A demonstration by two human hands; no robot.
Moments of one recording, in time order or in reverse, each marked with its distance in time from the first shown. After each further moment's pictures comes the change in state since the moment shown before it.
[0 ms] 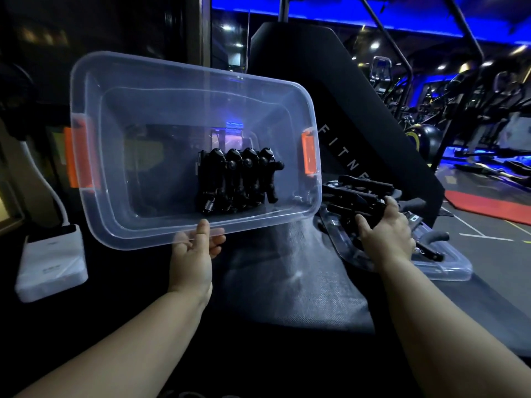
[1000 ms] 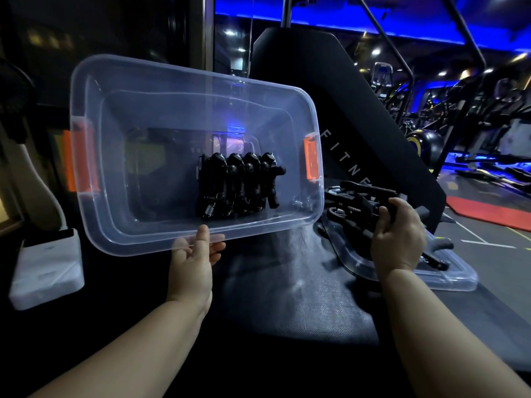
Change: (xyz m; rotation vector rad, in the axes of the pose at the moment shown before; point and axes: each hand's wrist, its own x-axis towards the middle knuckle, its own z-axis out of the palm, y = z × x) left_hand 0.001 -0.002 0.000 0.019 -0.002 0.024; right_hand 0.002 -0.001 -0.004 0.259 0.489 -0.366
